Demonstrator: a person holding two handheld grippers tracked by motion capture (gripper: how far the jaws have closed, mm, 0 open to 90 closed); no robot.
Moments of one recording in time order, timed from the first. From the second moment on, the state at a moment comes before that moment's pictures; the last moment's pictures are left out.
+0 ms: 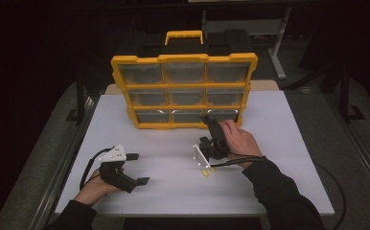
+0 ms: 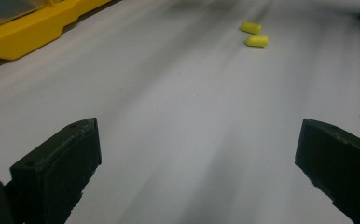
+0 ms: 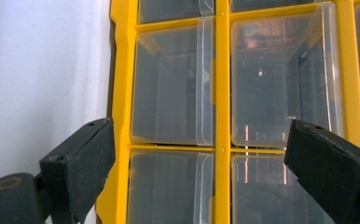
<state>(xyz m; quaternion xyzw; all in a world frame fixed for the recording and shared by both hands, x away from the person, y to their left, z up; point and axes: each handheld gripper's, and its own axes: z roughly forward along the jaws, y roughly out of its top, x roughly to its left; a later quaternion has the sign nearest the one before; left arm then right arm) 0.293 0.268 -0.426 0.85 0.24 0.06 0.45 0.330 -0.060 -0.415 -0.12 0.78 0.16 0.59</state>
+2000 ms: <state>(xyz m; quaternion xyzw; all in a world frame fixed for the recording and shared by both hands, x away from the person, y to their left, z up) 0.292 0.268 -0.426 0.85 0.24 0.06 0.46 0.346 -0.093 -0.390 -0.07 0.76 0.10 0.64</state>
